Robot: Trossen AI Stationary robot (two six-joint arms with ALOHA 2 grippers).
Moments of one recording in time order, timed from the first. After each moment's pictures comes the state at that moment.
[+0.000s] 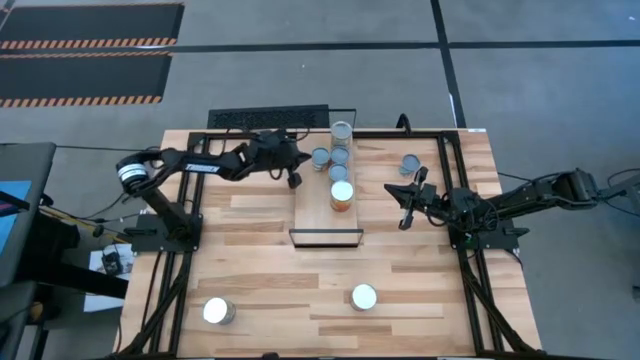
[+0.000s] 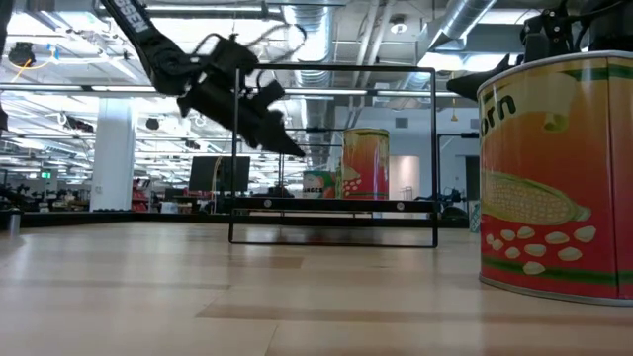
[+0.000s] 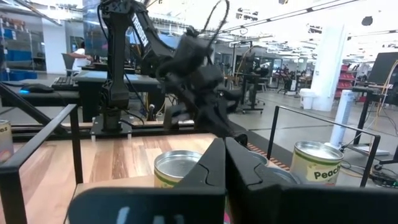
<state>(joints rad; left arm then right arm) 0.53 1.62 0.78 0.42 0.12 0.23 -0.01 0.90 0.01 1.09 0.36 -0.13</state>
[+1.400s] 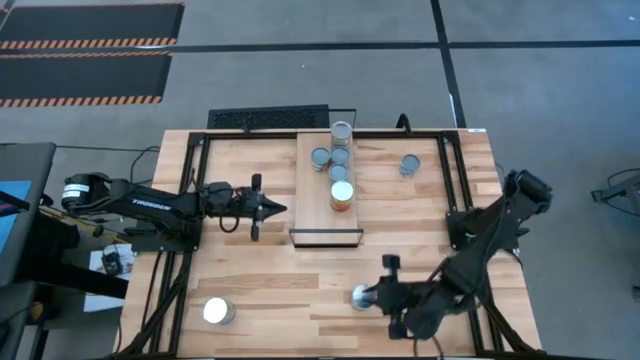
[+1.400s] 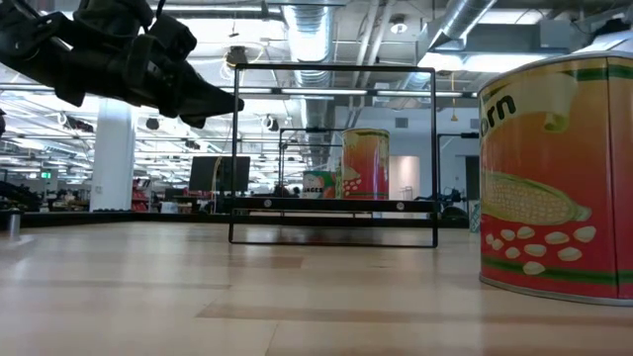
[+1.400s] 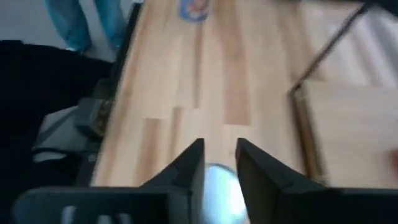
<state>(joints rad) 0.11 1.09 0.24 0.70 0.07 0.07 0.79 1.57 1.30 -0.58 0.60 0.51</state>
